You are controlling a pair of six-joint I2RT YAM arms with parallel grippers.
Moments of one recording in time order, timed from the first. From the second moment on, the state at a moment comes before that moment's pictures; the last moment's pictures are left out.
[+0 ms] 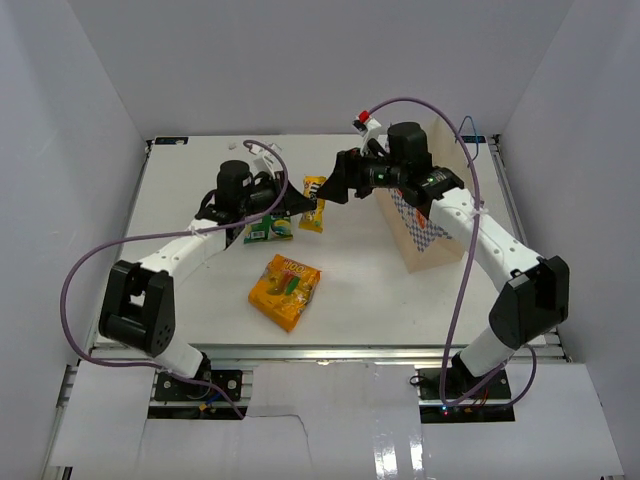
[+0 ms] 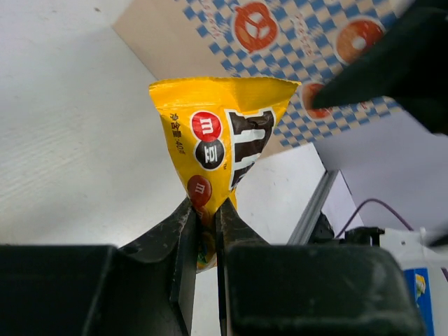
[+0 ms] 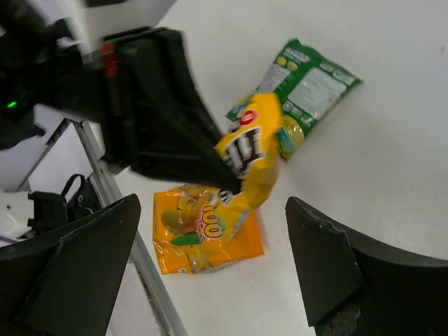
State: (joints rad) left arm -0.33 1.57 1.07 0.18 0.67 -0.58; right arm 0.51 1.56 1.47 -0.29 -0.62 0.24
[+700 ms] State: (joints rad) left arm -0.38 1.35 0.87 0.28 0.67 -0.64; right arm 0.59 1.68 1.39 -0.12 -0.62 0.63
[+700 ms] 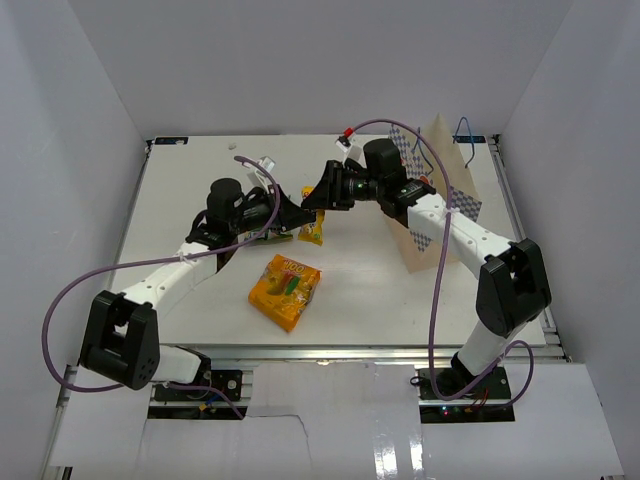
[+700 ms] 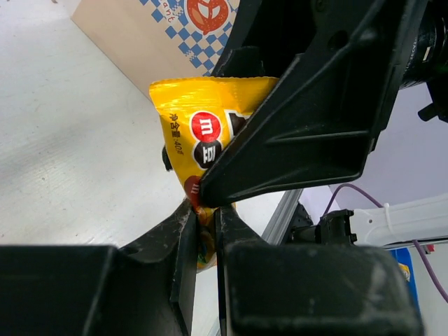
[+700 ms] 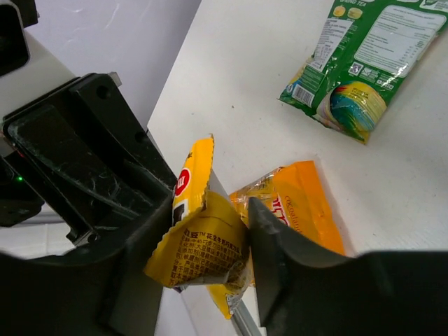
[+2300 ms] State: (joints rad) left arm -0.37 1.13 0.77 -0.18 0.26 -0.48; right arm 0.05 1.41 1.54 -0.23 -0.54 -0.14
